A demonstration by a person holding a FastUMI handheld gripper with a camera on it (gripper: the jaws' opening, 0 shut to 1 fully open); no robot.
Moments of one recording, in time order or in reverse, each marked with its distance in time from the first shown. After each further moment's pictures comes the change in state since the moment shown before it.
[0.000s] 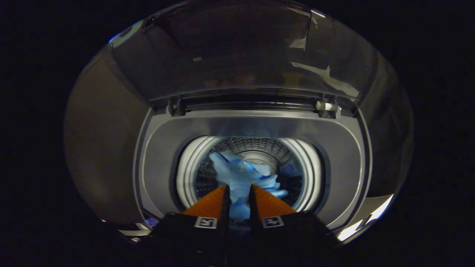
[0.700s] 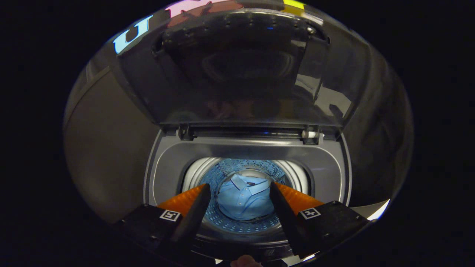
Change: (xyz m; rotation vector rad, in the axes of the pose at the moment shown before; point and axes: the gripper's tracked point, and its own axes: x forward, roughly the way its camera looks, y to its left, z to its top) arm -0.040 -0.004 0.045 -0.029 -0.162 -0.031
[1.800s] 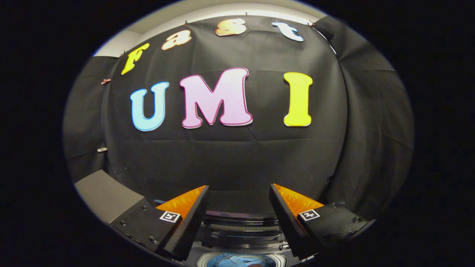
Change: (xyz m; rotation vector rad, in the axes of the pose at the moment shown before) arm -0.135 0.019 0.270 -0.043 -0.763 0.018
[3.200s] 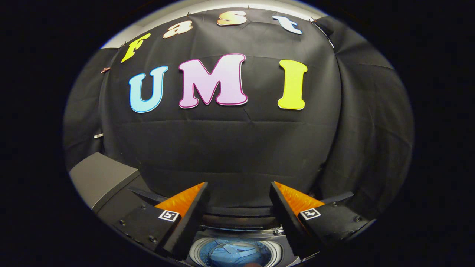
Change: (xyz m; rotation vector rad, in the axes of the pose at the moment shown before) arm 0.002 -0.012 -0.050 -0.041 0.060 0.000
